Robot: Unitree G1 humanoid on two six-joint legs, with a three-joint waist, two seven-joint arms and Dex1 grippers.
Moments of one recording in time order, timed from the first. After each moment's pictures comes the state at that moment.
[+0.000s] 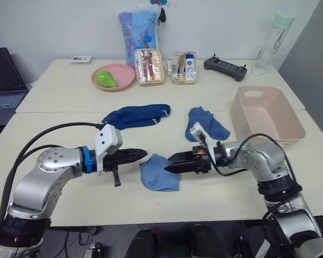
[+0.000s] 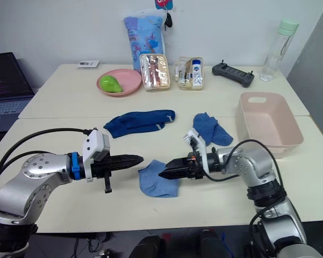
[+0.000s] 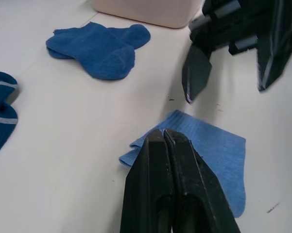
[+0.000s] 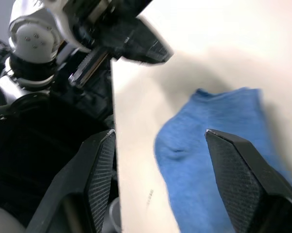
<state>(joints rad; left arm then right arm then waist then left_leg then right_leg) -0.19 0.80 0.04 -0.38 -0.49 0.54 -1.04 -0.62 -0.43 0.16 -0.11 0.71 1.19 0.91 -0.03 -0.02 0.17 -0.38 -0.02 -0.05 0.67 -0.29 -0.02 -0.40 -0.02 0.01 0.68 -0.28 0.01</state>
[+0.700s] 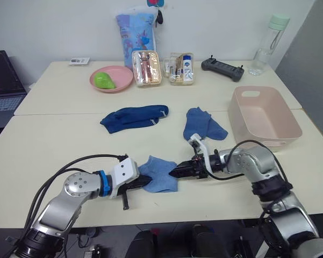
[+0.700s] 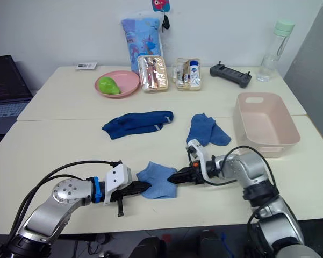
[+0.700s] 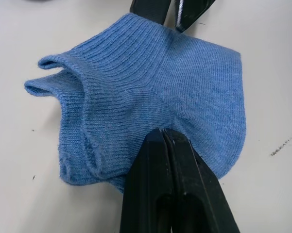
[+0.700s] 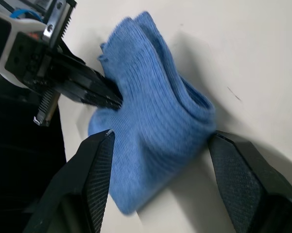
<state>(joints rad) -0.05 0.75 -0.14 -0.26 -0.23 0.28 -0.99 -0.65 -0.33 0.26 0.09 0.61 1.22 0.81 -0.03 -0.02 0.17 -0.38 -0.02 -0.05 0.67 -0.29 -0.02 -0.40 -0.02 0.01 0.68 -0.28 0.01</state>
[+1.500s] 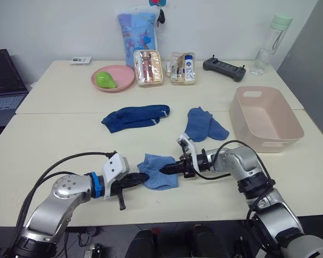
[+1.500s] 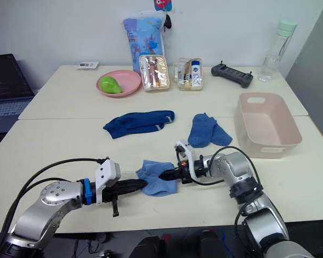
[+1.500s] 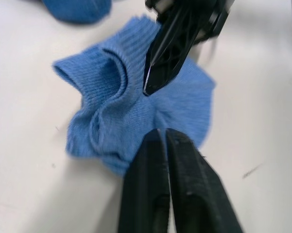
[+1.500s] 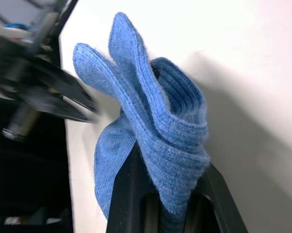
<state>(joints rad) -0.05 0.74 0.03 -0.36 -0.49 0.43 -0.99 -0.67 -0.32 0.19 0.14 0.58 1.16 0.82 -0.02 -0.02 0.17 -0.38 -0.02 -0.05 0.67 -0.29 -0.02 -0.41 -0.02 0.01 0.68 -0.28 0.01</state>
